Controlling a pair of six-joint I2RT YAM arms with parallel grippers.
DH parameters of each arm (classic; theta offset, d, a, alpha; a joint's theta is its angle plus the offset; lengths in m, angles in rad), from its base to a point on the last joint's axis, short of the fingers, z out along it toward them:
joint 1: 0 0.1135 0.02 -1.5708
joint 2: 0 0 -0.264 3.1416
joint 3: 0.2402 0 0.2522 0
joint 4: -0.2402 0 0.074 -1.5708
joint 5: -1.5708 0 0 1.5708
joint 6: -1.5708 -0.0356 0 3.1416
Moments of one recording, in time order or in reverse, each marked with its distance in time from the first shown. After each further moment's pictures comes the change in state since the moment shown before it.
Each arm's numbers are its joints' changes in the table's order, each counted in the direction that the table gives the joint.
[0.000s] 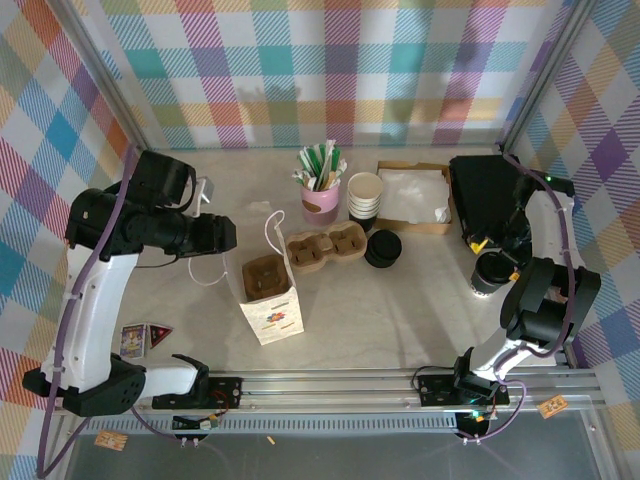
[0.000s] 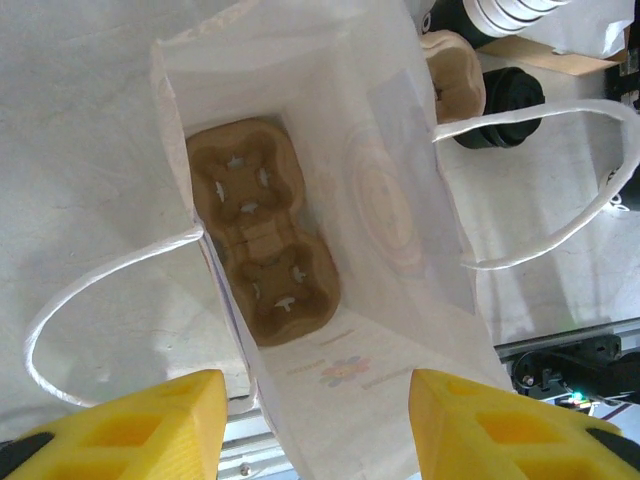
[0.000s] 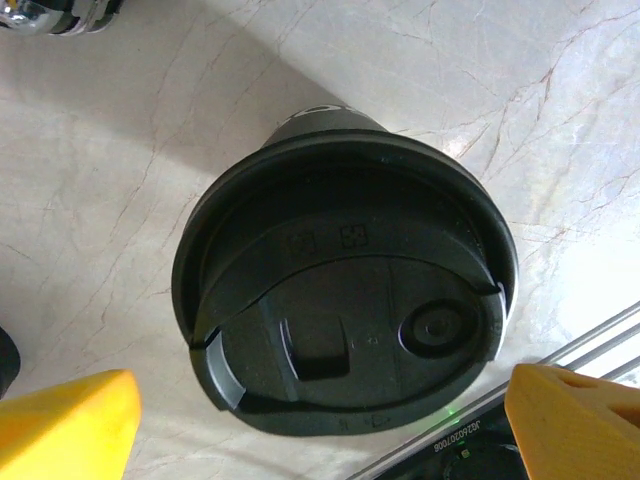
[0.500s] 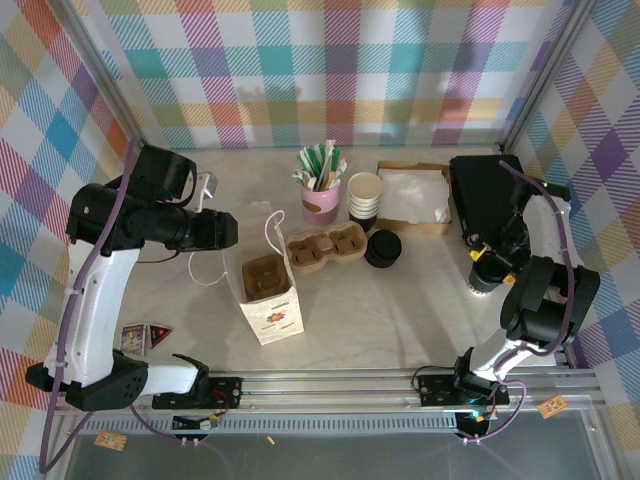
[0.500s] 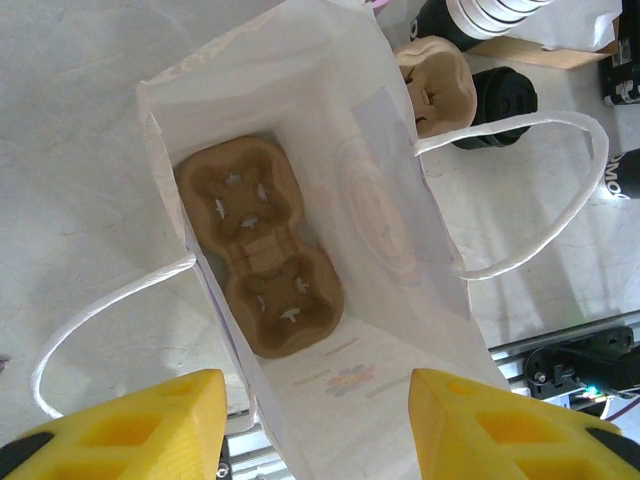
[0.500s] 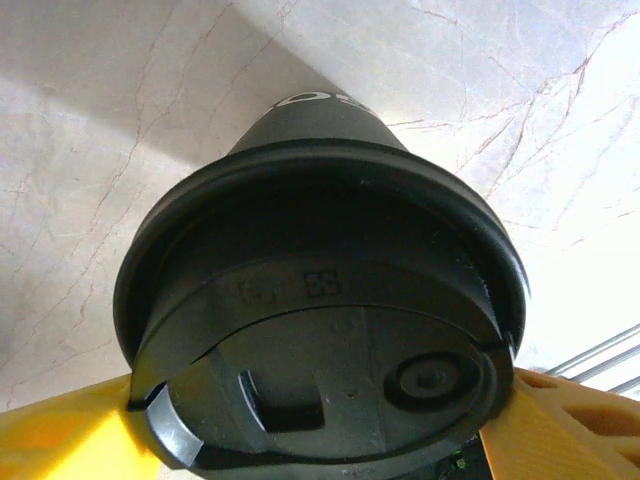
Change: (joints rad) left arm 0.000 0.025 0.036 0.000 0.000 -0.063; right arm -0.004 -0.006 -0.068 0.042 0.023 0.045
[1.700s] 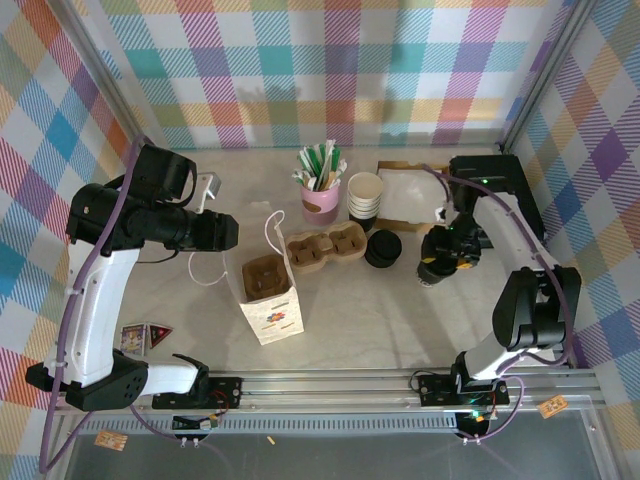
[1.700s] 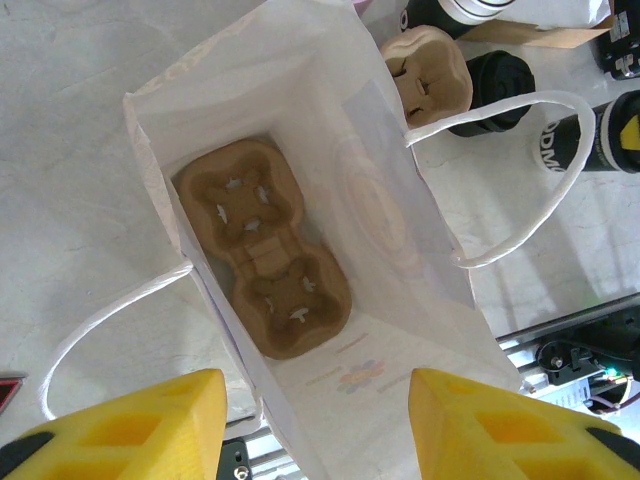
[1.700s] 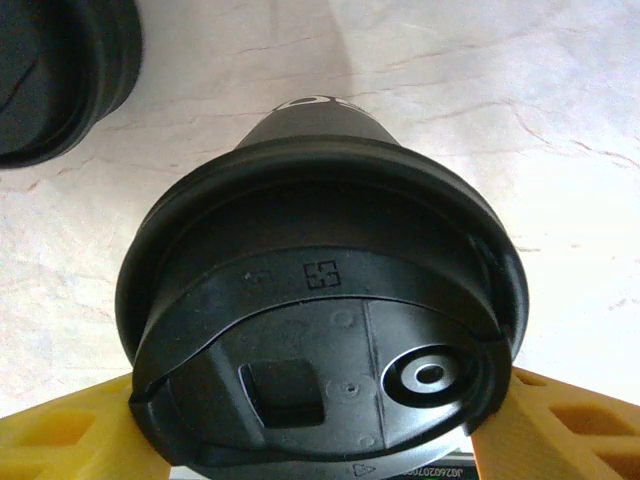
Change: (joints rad) left arm 0.000 0.000 0.000 0.000 -0.008 -0.068; right arm 0.415 -0.036 -0.001 0.023 0.078 0.279
